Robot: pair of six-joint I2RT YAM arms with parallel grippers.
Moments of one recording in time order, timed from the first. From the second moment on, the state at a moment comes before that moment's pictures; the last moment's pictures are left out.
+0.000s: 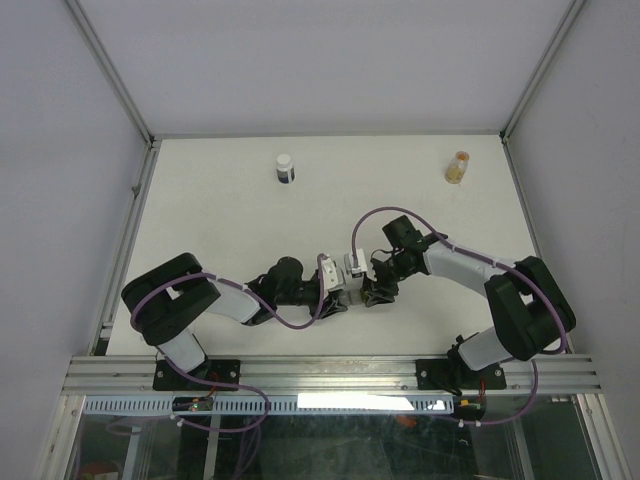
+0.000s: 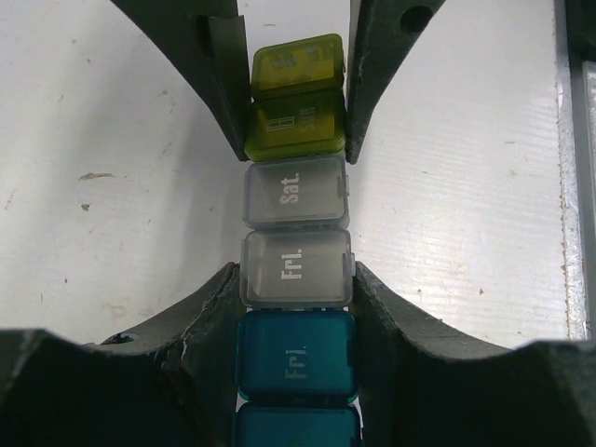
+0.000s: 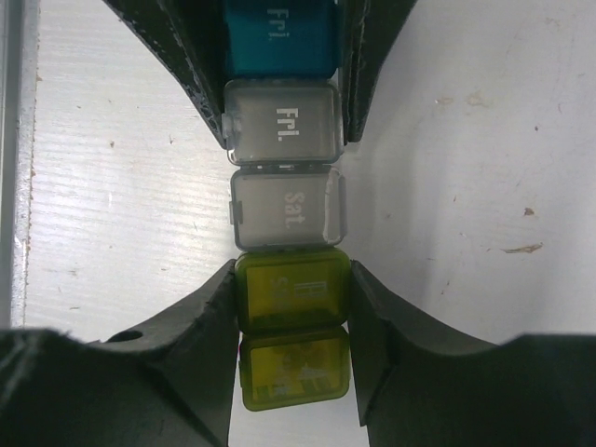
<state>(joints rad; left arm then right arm) -0.92 1.66 0.44 0.84 0.46 0.14 0.54 1.47 0.74 -0.54 -0.75 -1.05</state>
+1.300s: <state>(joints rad) -1.00 1.62 0.50 0.62 0.31 0.31 0.54 1.55 0.80 -0.63 -0.75 -0.98</state>
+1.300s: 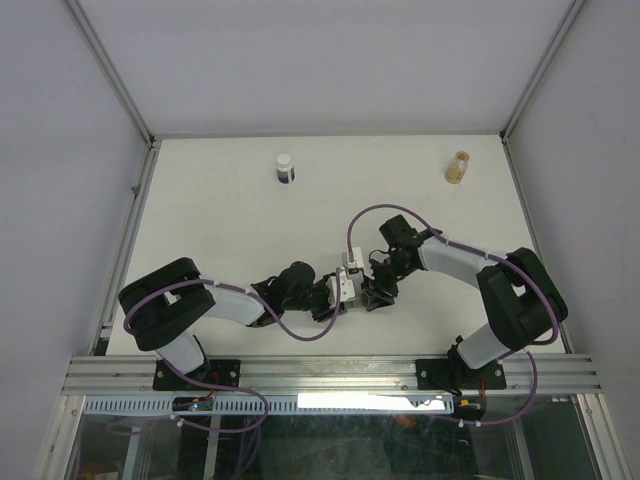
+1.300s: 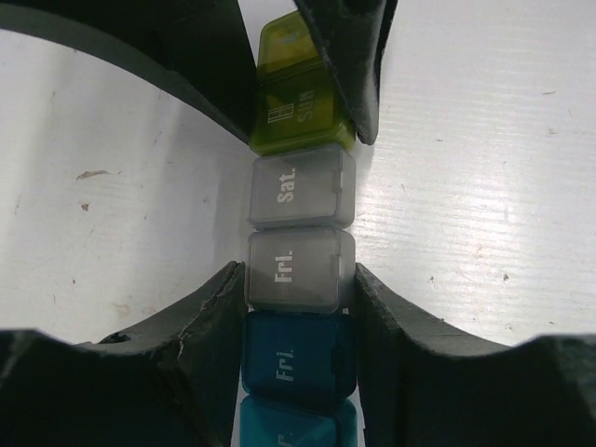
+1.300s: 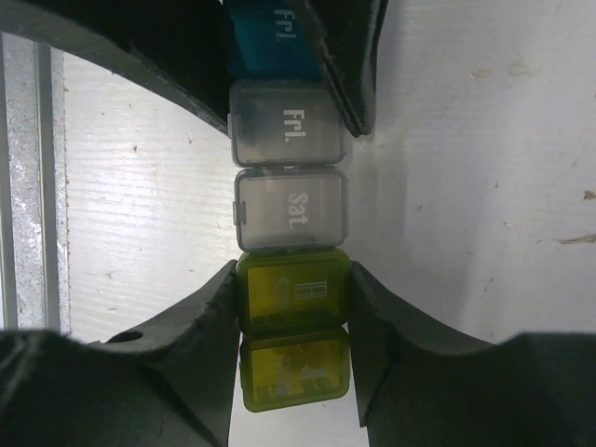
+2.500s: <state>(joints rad) -0.54 1.10 0.23 0.77 0.38 -0.88 0.48 1.25 0.74 -0.54 -0.67 -1.00</state>
